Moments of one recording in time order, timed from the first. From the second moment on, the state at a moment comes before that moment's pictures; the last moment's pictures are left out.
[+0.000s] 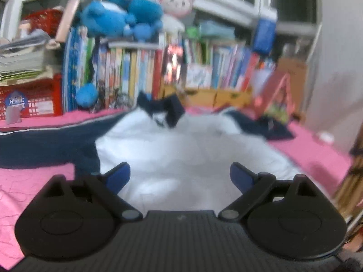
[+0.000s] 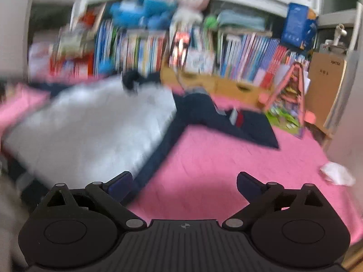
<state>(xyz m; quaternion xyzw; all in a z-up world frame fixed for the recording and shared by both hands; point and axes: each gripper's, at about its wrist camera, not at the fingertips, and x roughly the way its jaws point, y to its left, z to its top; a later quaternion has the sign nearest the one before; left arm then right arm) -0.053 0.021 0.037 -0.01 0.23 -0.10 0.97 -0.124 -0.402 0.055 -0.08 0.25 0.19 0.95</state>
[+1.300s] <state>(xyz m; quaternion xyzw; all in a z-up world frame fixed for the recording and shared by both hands) -0.033 0.049 0.046 0.04 0.24 0.02 0.97 0.012 -0.301 0.010 -0.05 0.28 0.17 0.94</state>
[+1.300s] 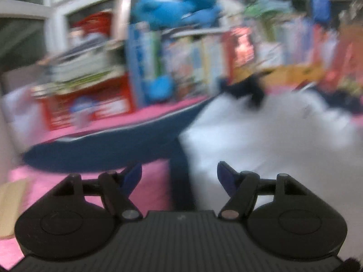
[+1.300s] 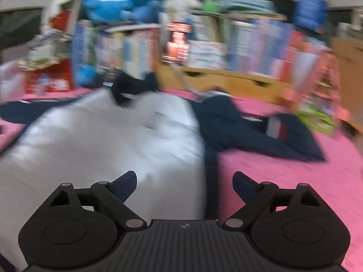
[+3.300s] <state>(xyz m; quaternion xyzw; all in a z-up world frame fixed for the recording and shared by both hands) 0.040 0.048 -0.025 0.00 0.33 0.03 0.94 0.209 -0.354 -0.018 -0.17 0.28 -0.08 0.94</state>
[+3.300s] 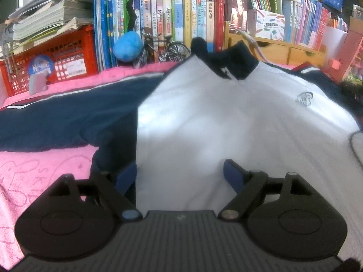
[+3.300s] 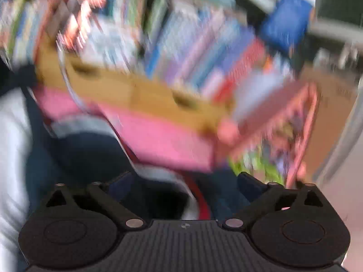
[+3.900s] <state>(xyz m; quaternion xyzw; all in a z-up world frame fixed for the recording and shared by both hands) 0.041 0.049 -0.026 0.00 0.33 0.03 0.94 0.196 -0.560 0.093 -0.02 0.19 -0.30 0.93</state>
